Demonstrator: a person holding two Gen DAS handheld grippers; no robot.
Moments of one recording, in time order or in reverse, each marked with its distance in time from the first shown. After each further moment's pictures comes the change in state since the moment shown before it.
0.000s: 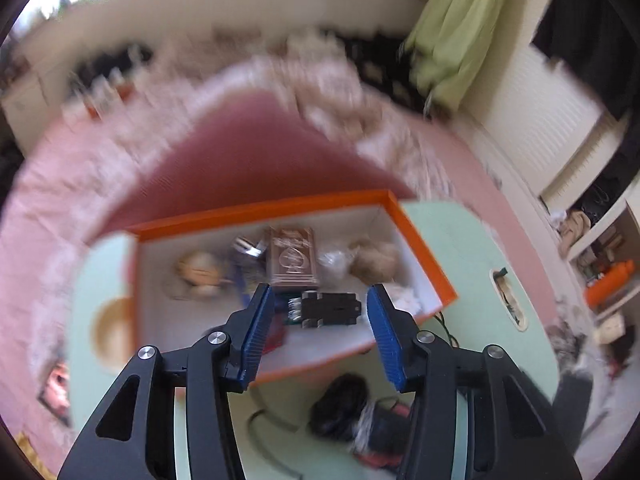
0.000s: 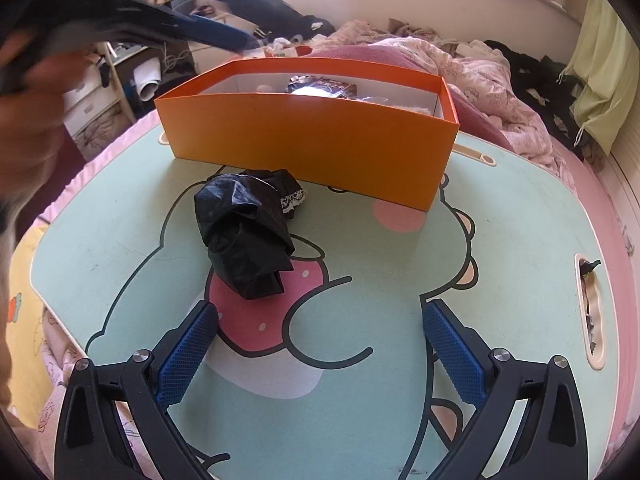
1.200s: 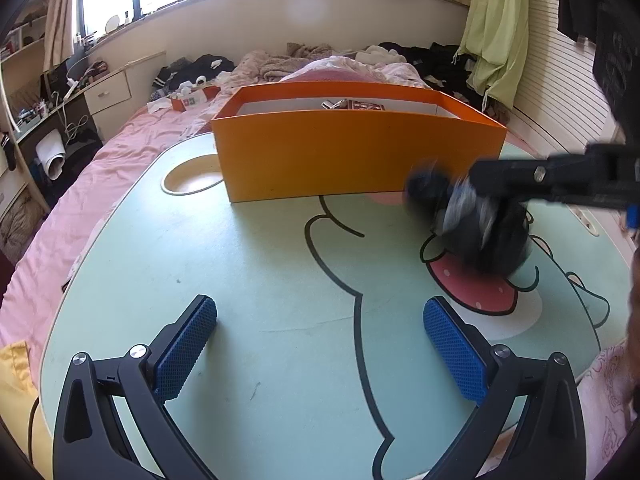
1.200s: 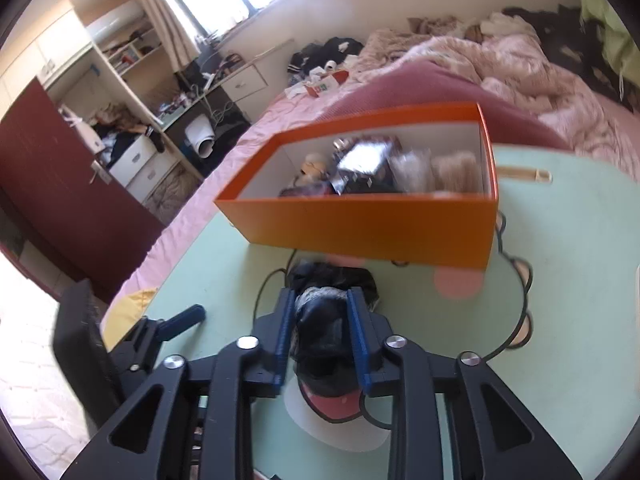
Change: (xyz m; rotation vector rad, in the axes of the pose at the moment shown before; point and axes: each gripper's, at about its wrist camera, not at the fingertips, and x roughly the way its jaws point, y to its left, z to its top) left arm -0.024 0.002 -0.186 -0.073 -0.227 0.336; right arm -0.015 -0.023 0.050 0.170 -0.050 0.385
